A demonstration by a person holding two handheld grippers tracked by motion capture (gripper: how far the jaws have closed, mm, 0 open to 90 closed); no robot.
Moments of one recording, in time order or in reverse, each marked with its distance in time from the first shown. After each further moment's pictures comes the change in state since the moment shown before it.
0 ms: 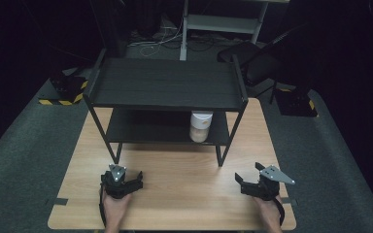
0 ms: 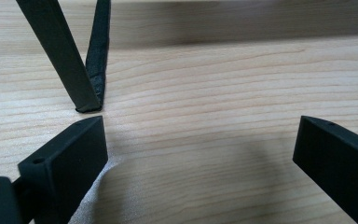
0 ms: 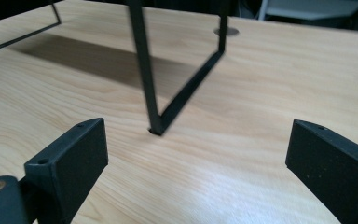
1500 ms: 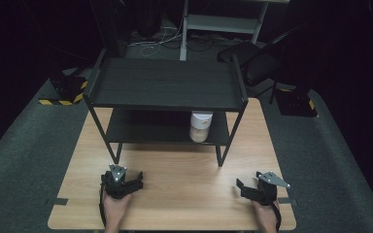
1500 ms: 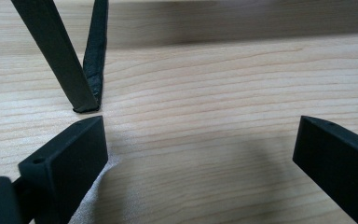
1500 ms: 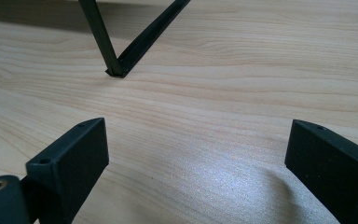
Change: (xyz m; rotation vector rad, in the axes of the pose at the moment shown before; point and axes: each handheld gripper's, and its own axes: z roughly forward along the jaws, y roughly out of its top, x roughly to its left) left arm 0.000 0.000 0.000 0.000 -0.004 0.004; right arm -0.002 -0.028 0.017 0.100 -0.067 0.078
